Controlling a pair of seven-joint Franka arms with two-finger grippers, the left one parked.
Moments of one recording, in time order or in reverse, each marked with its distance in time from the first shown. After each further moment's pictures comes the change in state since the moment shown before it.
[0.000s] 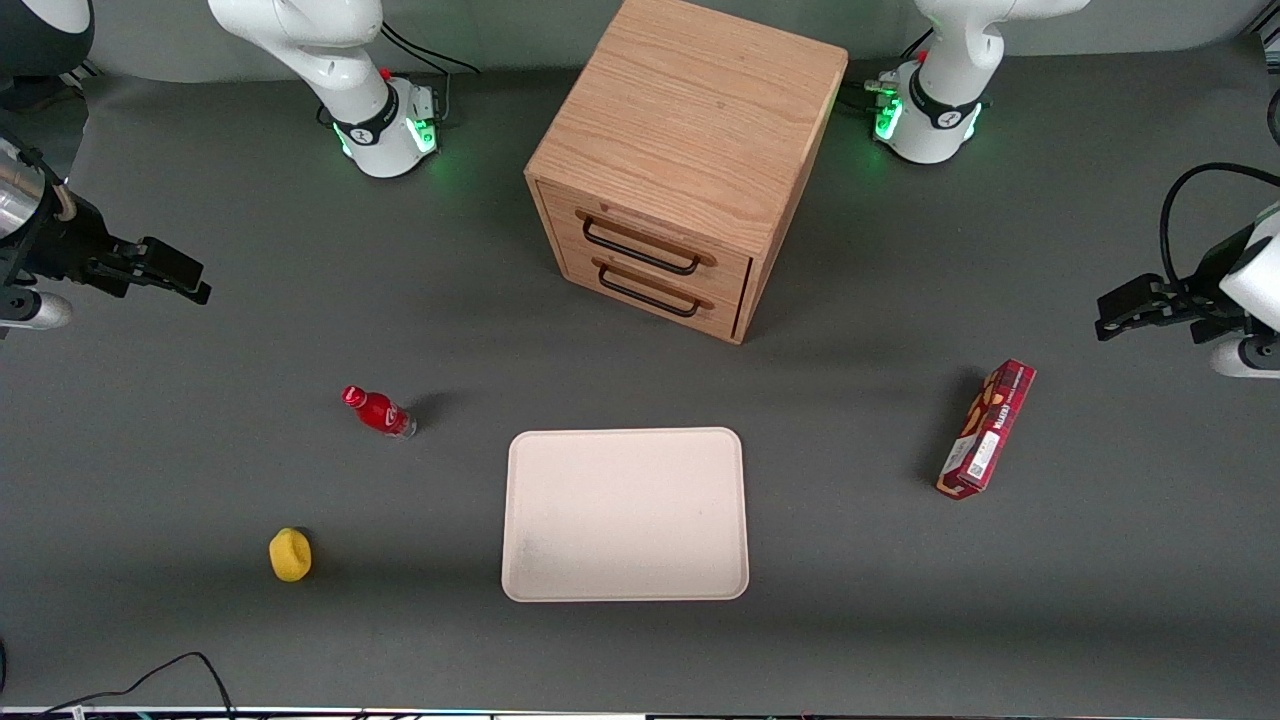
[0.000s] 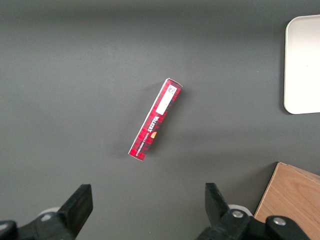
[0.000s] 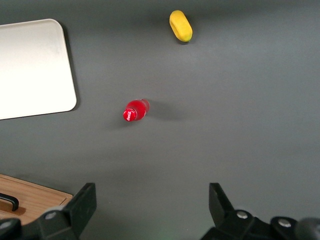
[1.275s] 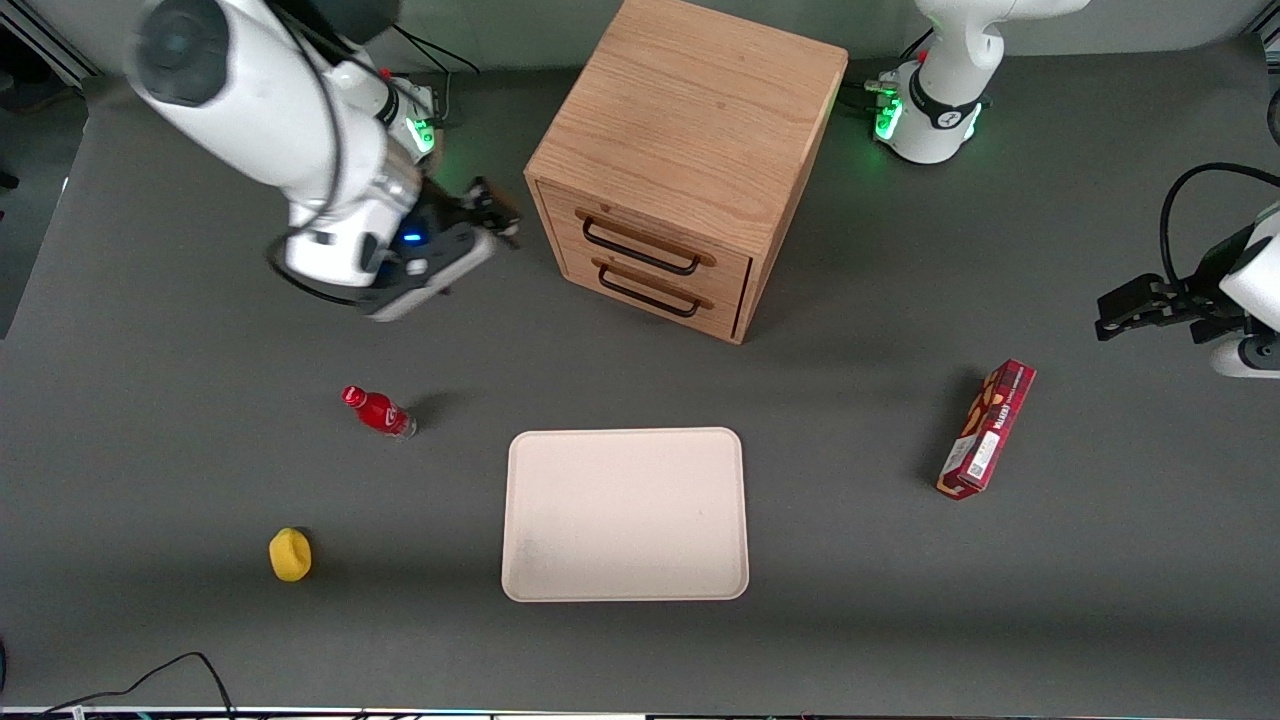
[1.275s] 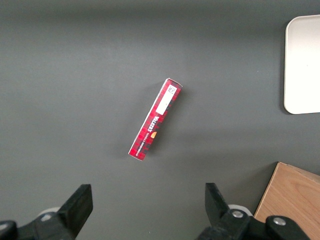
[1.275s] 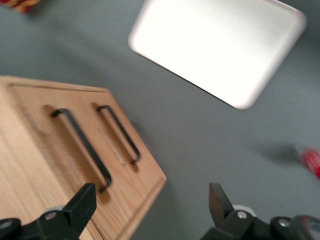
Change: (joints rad) arm 0.084 0.260 0.503 0.110 0.116 0.168 -0.162
